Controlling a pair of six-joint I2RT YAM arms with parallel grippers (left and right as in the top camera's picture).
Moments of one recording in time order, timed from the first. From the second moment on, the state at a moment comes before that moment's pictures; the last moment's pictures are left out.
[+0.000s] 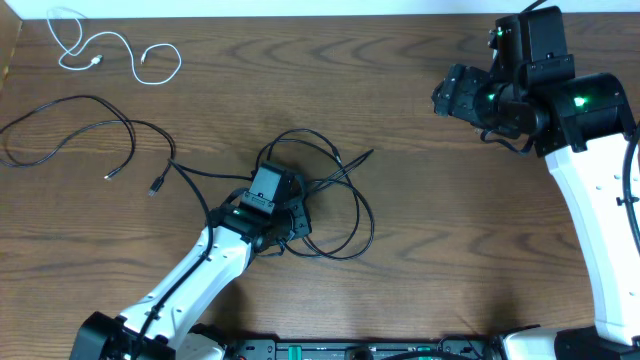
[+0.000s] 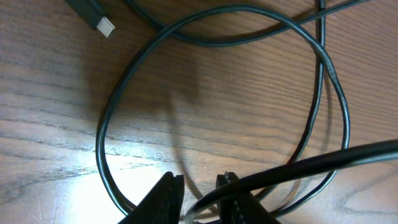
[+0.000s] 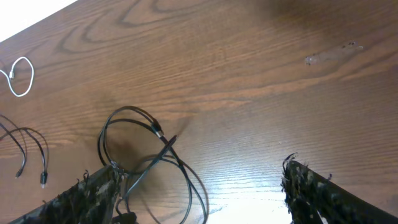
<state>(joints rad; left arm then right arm) -0.44 1.35 0.68 -0.49 0.18 -0.70 0.25 1.55 1.76 -1.18 -0.06 0.57</state>
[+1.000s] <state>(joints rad) -0.43 1.25 0.72 -0.35 0.36 -0.70 0.25 1.55 1.76 -1.19 -0.06 0.54</state>
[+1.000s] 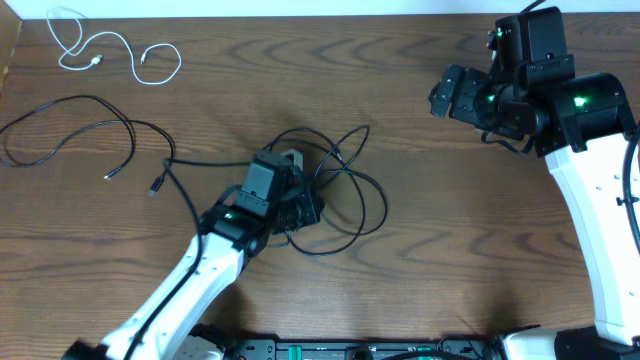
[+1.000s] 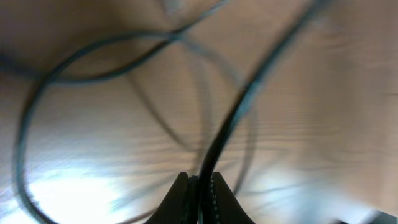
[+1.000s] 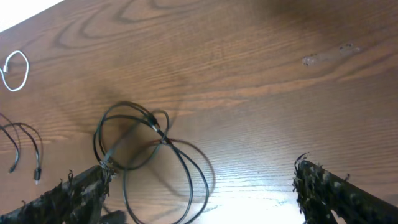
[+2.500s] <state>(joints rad) -0.11 0.97 0.80 0.48 0.36 -1.29 0.25 1.55 1.76 -1.22 -0.06 0.49</state>
